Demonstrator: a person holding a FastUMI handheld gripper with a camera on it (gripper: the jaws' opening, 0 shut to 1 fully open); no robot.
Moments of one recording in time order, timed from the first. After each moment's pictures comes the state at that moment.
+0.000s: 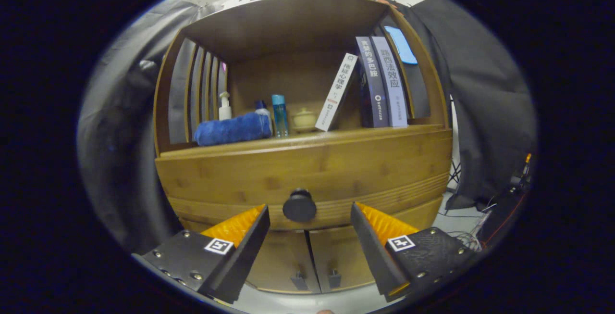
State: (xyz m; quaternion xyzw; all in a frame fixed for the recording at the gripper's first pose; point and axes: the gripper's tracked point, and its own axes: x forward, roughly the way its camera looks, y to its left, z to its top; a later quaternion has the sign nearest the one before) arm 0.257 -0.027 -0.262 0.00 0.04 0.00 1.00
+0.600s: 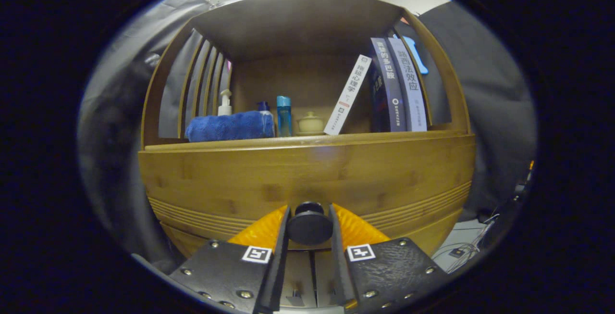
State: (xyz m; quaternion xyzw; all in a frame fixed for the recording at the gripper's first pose) arm 0.297 -0.012 -0.278 -0.03 0.00 0.02 1.00
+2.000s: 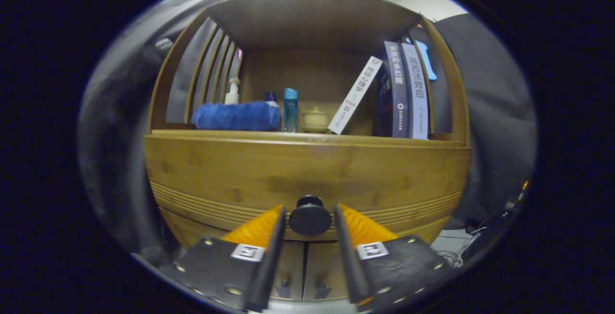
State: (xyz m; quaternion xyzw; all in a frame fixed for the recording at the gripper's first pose) arm 0.281 -0.012 -0.289 -0.08 0.03 0.01 1.00
